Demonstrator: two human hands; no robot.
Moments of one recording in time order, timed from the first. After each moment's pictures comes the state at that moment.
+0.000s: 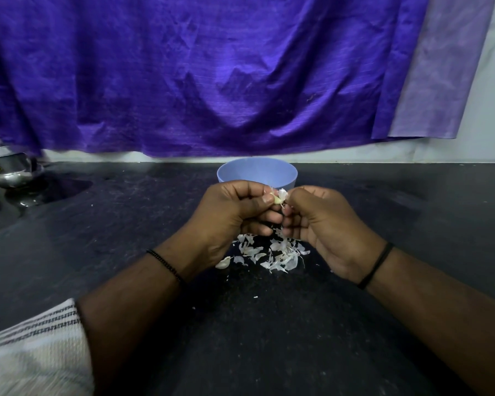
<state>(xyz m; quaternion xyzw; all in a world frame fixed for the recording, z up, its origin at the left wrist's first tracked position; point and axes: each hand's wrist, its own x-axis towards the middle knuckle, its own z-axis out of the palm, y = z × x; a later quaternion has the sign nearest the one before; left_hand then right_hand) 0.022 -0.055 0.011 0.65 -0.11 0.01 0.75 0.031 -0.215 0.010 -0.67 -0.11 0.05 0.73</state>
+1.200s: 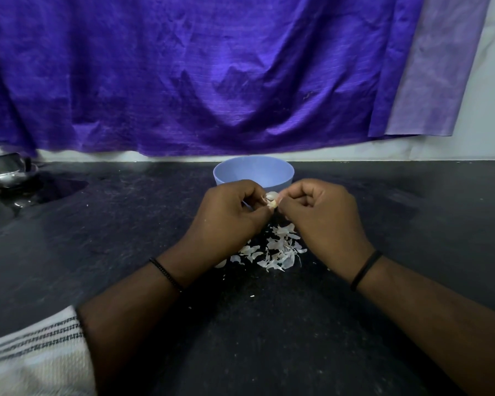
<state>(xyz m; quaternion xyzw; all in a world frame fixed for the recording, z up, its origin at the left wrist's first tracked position) 0.021 -0.057 0.004 0.87 -0.13 0.21 0.43 0.032 -0.219 -0.001 -0.80 -0.14 -0.19 0.56</state>
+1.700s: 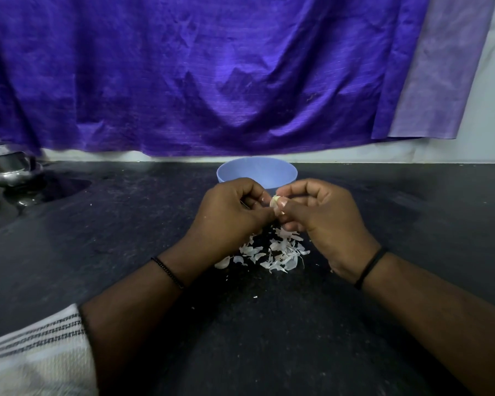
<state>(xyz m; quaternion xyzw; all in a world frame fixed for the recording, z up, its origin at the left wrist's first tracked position) 0.023 -0.055 0.005 0.83 -0.10 0.16 0.52 0.030 -0.217 0.005 -0.70 -0.14 -0.06 0.70</state>
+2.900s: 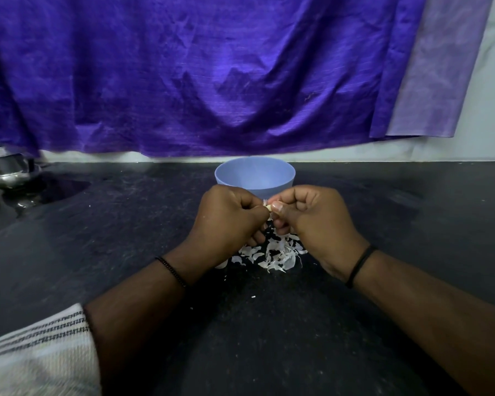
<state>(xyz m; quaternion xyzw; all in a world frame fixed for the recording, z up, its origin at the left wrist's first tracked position) 0.021 -0.060 0.005 0.83 -0.06 0.16 0.53 0.037 -0.212 -0.002 -0.74 -0.16 -0.07 0.65</state>
